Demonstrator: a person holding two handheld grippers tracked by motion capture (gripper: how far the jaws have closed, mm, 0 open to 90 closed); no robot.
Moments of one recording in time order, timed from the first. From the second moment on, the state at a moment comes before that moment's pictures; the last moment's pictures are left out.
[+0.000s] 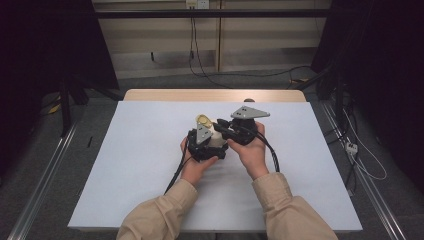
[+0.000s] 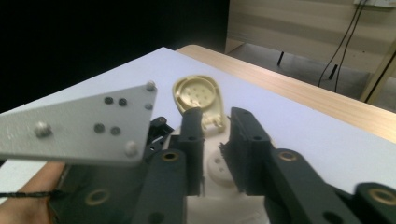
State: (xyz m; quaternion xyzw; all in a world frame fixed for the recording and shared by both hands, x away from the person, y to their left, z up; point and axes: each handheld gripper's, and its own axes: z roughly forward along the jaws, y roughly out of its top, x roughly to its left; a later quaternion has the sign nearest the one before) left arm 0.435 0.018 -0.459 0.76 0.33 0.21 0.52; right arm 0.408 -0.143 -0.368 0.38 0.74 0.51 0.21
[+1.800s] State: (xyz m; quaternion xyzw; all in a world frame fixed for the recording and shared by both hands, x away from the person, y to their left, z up) left arm 0.430 0.023 -0.461 0.81 0.35 0.17 0.43; right arm 0.358 -0.197 -0.399 0.41 0.72 0.52 0.19
